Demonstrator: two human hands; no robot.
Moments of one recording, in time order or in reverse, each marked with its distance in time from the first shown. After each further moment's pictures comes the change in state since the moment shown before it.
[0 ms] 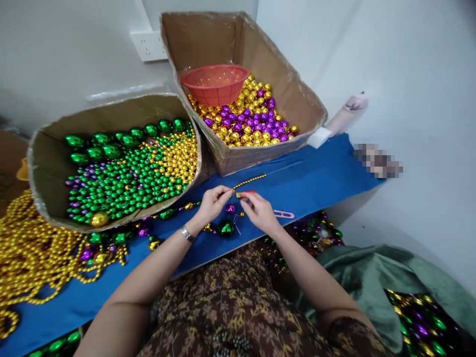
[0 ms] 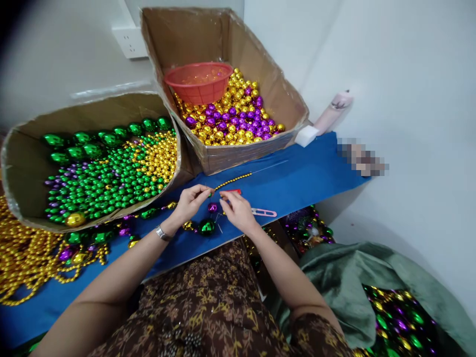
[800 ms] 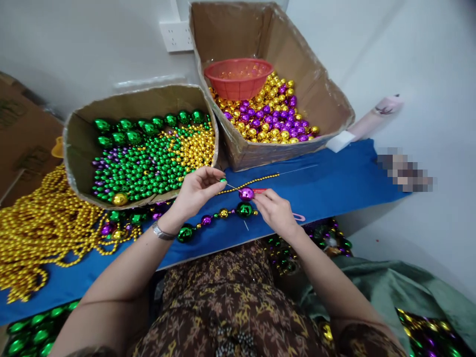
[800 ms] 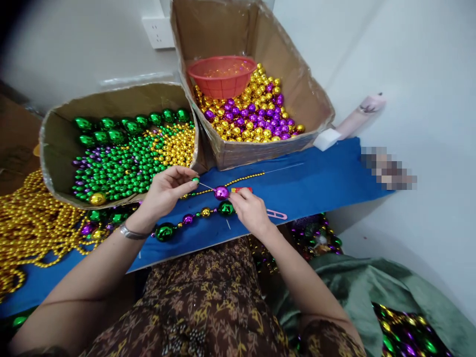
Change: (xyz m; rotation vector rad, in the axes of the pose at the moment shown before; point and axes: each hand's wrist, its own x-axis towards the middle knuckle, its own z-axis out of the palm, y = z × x) left_hand -0.023 0.067 -0.059 -0.190 0.160 -0.067; right_hand 0.000 -0.023 -0.028 -0.264 -0.055 -0.231
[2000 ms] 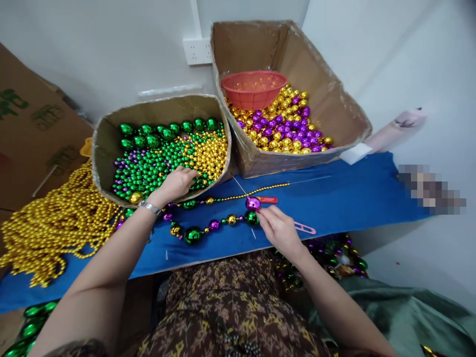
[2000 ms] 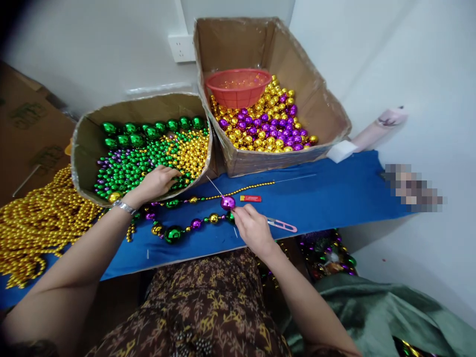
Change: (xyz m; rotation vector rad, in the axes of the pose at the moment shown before) left_hand 0.038 -0.028 -0.115 1.446 -0.298 0.157; right_hand -0.006 -0.022 0.002 0.111 0.023 0.011
